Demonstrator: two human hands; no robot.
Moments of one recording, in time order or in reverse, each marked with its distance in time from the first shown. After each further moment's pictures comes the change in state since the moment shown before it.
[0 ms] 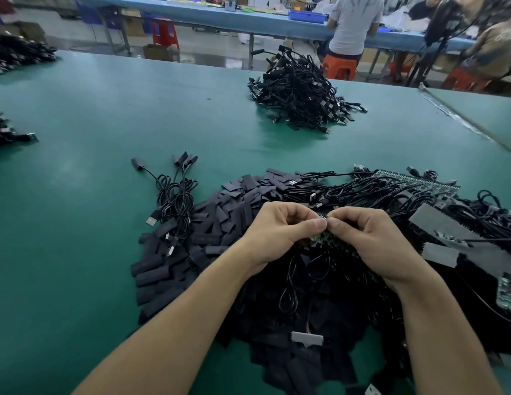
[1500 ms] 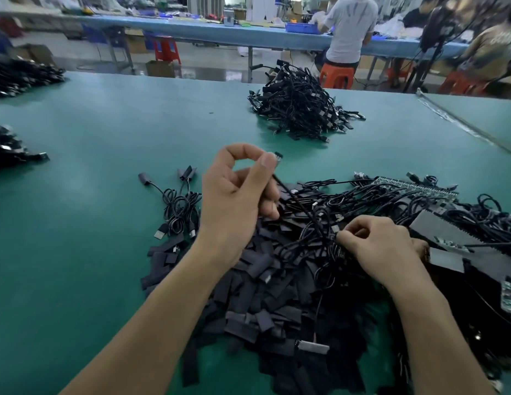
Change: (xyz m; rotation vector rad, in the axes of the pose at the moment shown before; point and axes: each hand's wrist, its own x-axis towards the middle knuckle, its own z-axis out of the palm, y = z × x) left_hand -0.030 0.076 -0.024 -0.172 0.302 0.432; right_hand -0.003 -0.018 0.005 -0.774 0.389 0.309
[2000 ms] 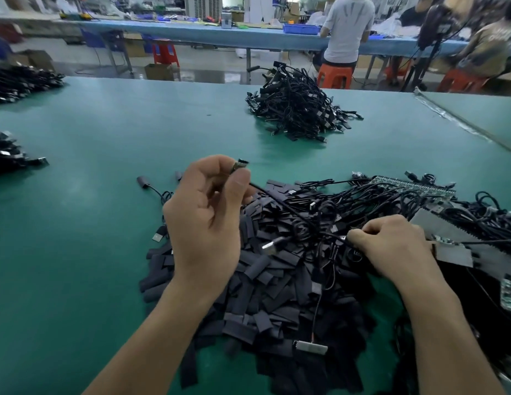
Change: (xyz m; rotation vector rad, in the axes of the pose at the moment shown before) left_hand -0.023 0.001 -0.012 0.434 0.181 0.496; right_hand -0.003 0.009 -0.013 0.099 -0.038 0.037
